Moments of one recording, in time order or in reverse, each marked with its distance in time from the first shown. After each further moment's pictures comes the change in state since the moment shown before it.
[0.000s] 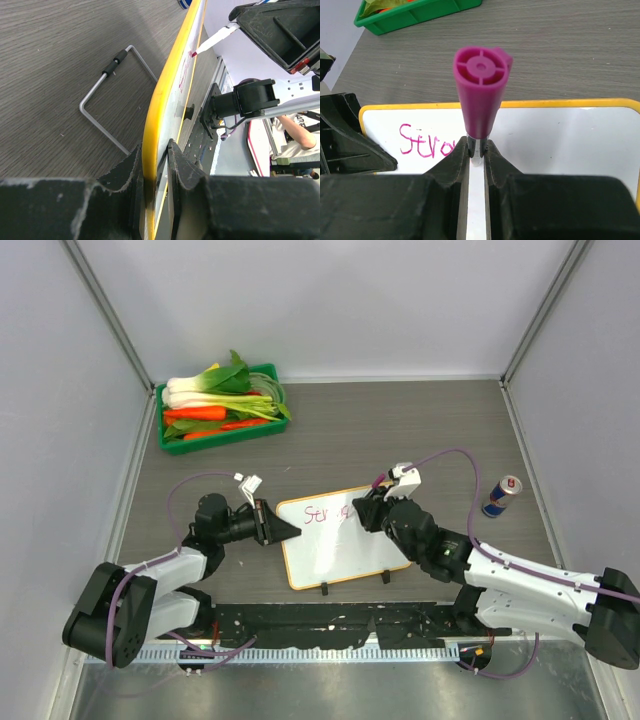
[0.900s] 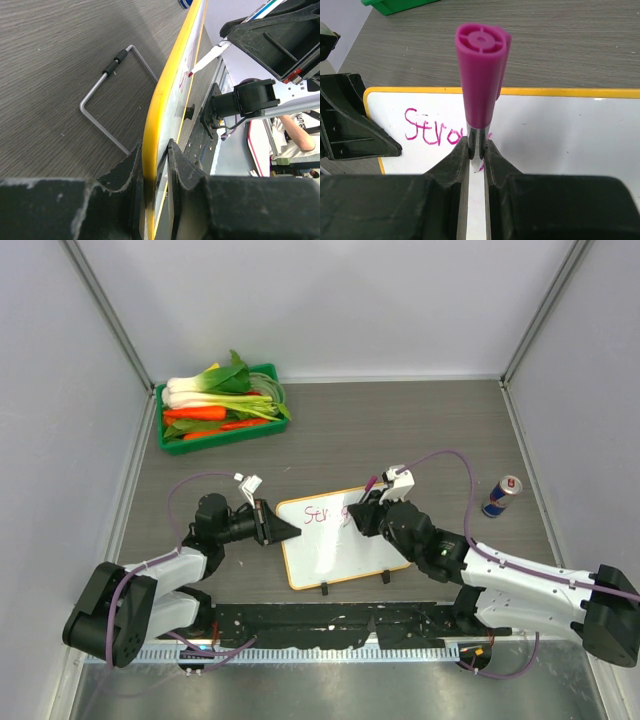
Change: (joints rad) left arm 0.000 0.002 0.000 0.000 0.000 0.000; right arm 0.000 0.018 -0.018 0.013 -0.082 0.001
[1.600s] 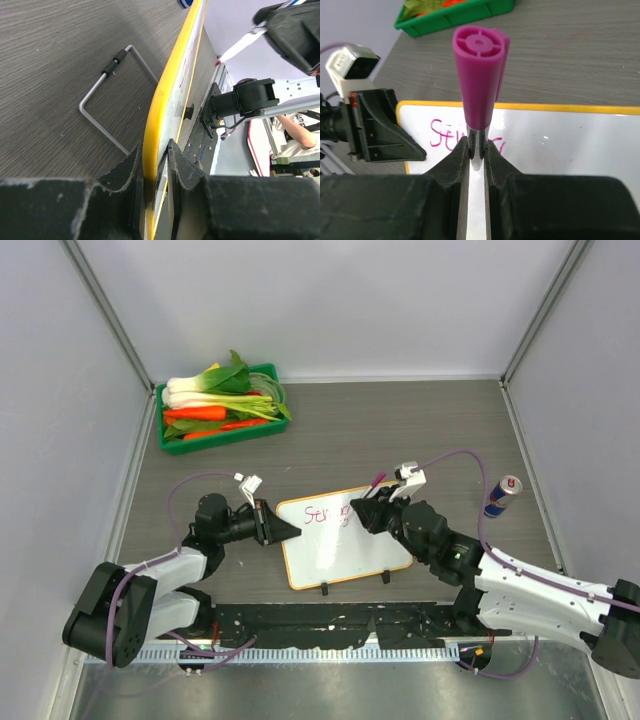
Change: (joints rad) left arm 0.000 0.000 0.000 0.001 0.002 0.001; right arm -0.003 -0.073 0.001 0.004 -0.026 0.000
